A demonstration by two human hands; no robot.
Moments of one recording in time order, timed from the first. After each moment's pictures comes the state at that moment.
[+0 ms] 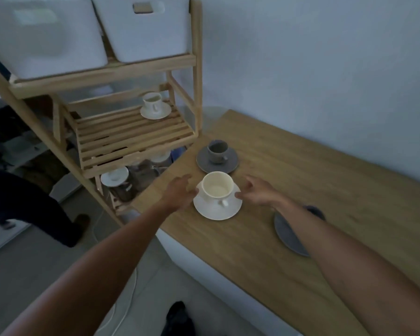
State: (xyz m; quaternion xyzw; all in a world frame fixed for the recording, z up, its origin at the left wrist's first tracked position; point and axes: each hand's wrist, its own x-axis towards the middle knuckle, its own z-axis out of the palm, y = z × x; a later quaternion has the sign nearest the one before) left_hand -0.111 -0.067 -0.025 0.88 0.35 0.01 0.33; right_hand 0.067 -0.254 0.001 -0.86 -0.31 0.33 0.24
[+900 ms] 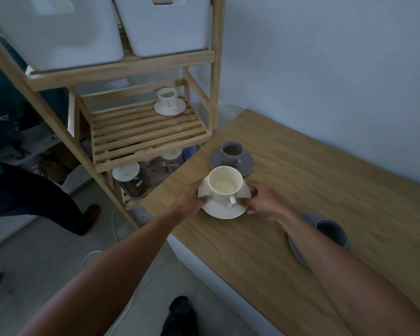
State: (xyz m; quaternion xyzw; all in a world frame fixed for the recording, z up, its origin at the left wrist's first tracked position) left_hand -0.117 -0.070 -0.036 0.82 0.32 0.07 0.46; right_hand 0.052 -0.230 -0.016 -0.78 -0.26 0.38 0.41
